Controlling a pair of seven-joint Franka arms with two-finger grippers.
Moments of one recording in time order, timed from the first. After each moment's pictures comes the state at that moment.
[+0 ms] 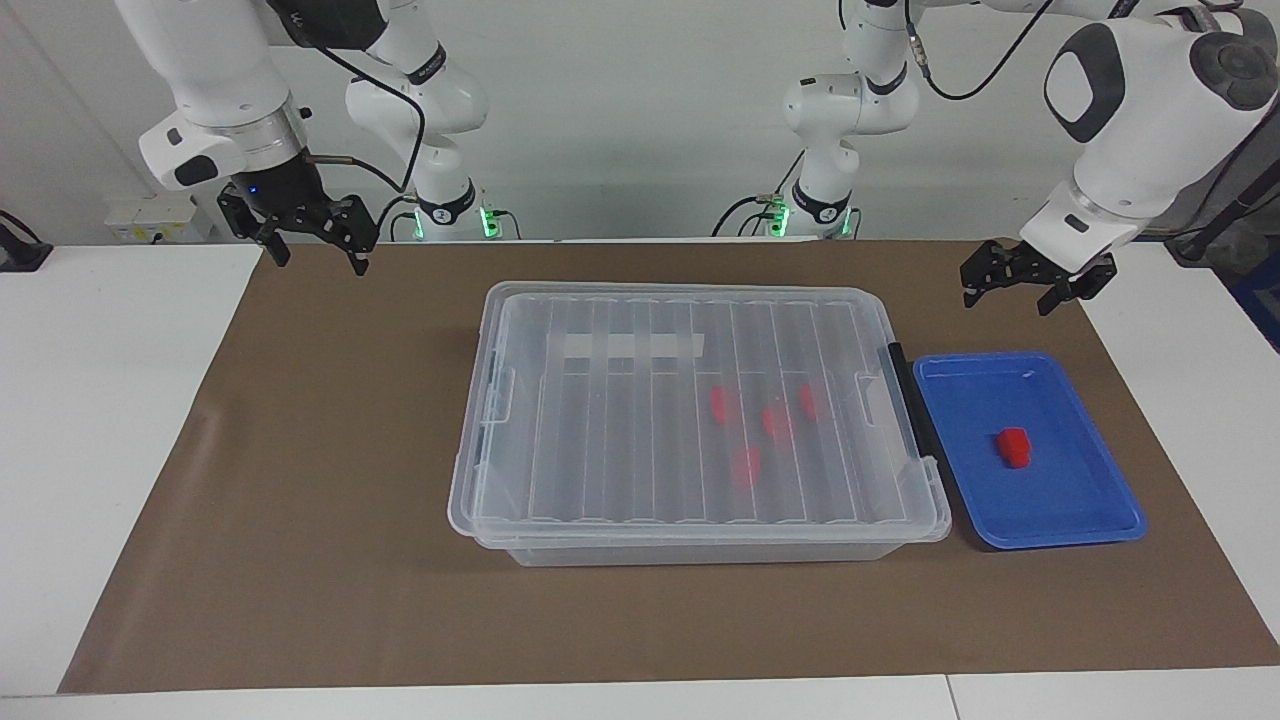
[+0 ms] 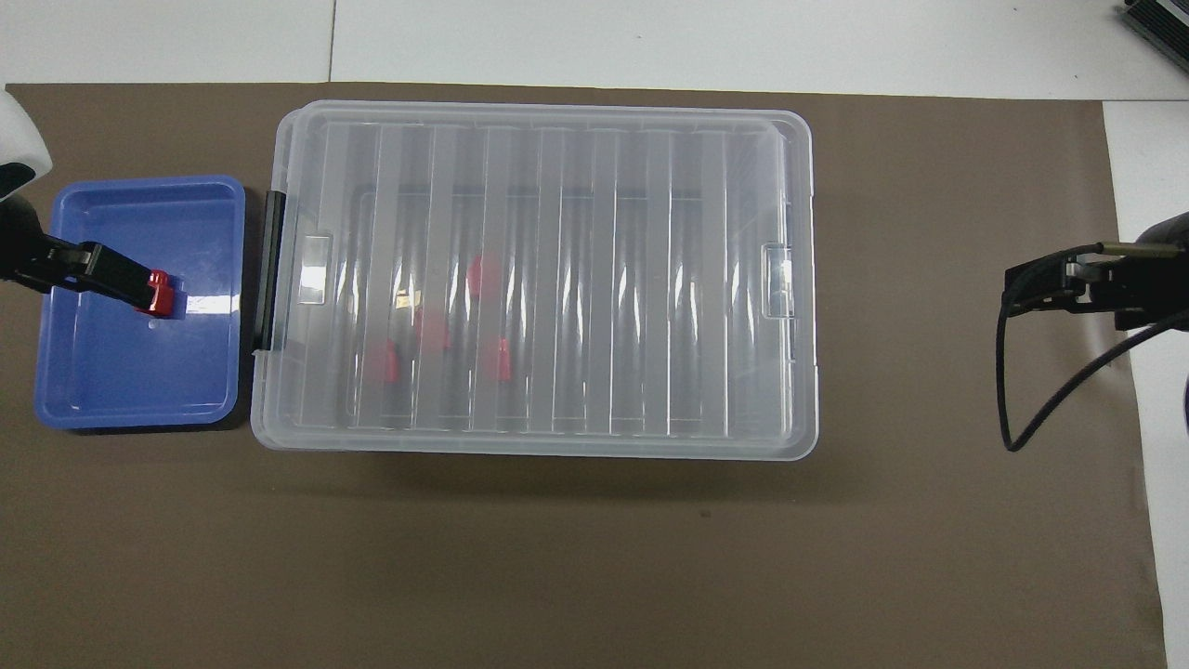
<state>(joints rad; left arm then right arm) -0.06 0.14 0.04 -1.48 0.01 1.51 0.21 0.01 -0.02 0.04 -1.56 -0.04 1.53 0.19</state>
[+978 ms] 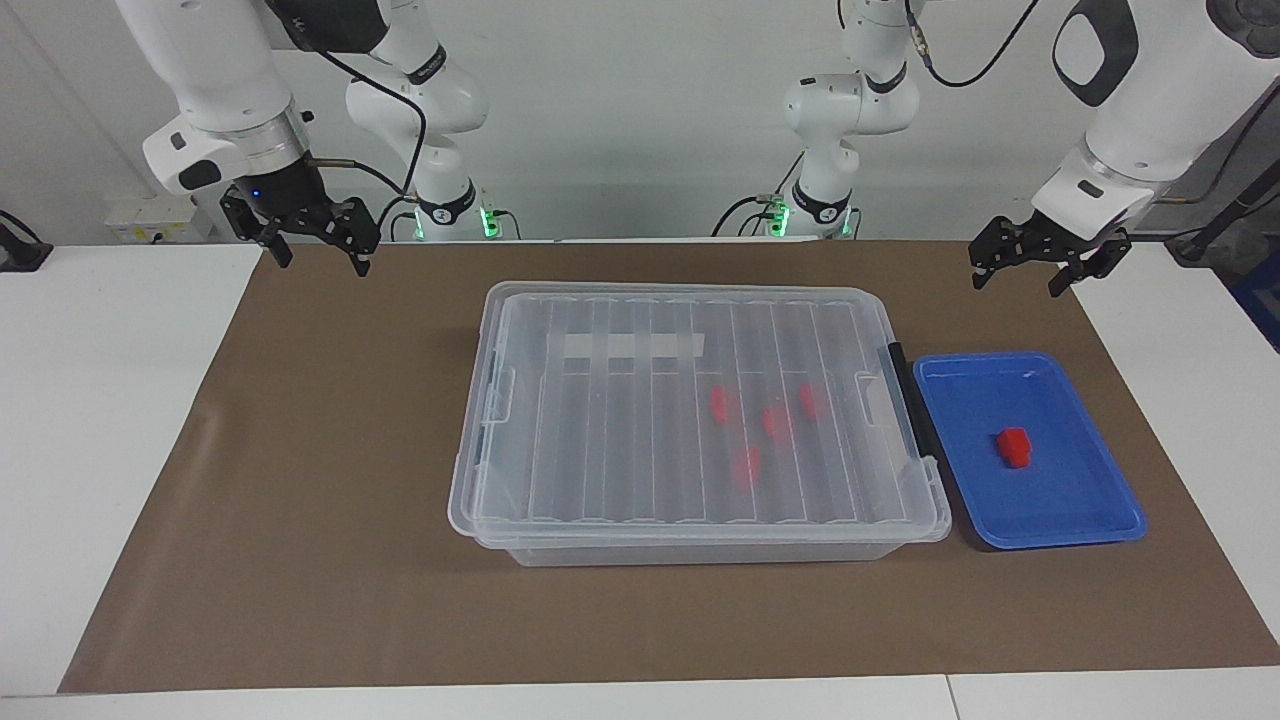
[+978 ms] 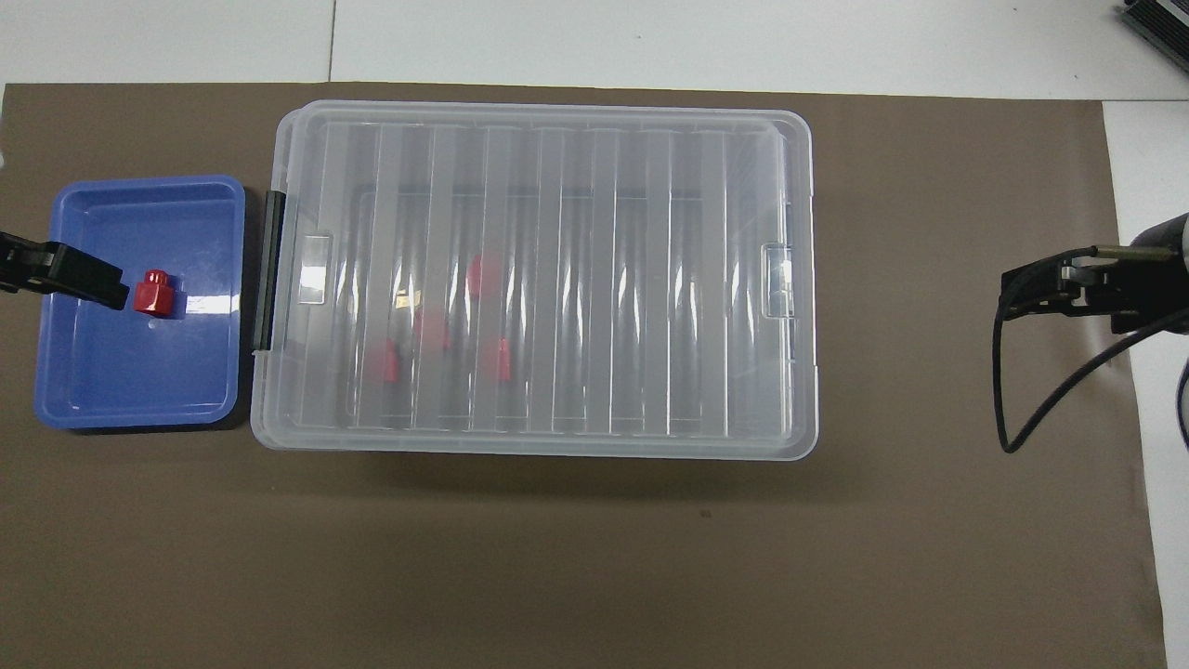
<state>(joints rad) -0.06 0.09 0.04 -1.46 0.01 1.48 0.21 0.01 -0.02 0.04 -1.57 -0.04 1.53 0.19</state>
